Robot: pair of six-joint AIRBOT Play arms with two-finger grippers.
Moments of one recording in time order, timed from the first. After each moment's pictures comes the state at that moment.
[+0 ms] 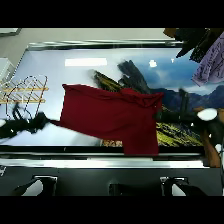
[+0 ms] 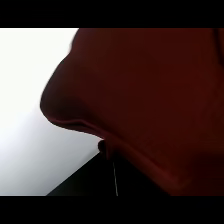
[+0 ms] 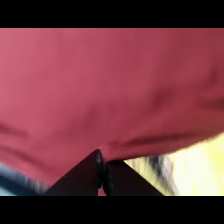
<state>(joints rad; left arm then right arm) 0.38 -1.08 0.74 0.75 -1.02 -1.39 -0.15 -1.09 0.83 -0.75 1.00 1.10</state>
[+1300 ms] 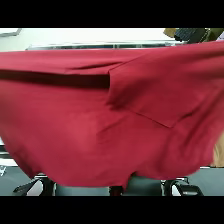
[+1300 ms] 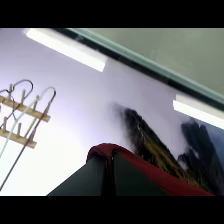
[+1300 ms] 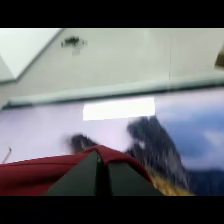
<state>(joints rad) 0.35 -0.93 1.86 1.28 -1.44 -1.80 -0.08 -0.73 1.72 -1.21 1.27 1.71</state>
